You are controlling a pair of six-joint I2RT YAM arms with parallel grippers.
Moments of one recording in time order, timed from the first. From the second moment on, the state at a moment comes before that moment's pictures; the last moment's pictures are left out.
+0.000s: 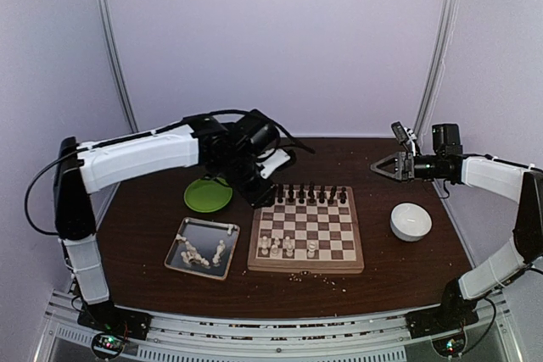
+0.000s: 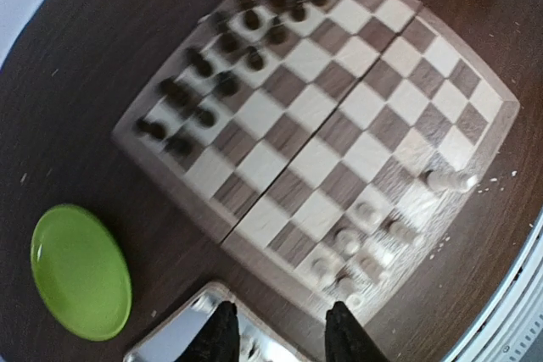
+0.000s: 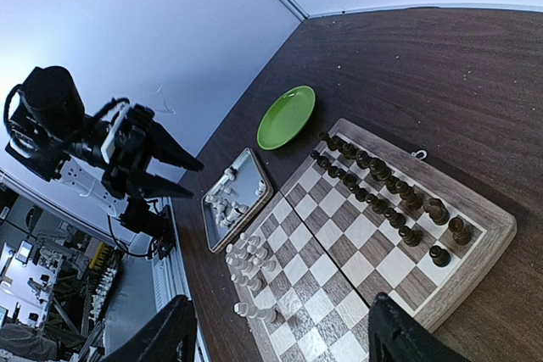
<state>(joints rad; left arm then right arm) -0.95 1.89 1.73 -0.91 -0.03 0.00 0.01 1.41 0.89 -0.15 -1.17 0.14</state>
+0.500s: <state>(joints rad) -0.83 1.64 1.21 -0.89 -0.05 -0.20 0.01 1.41 0.90 -0.15 -1.17 0.13</state>
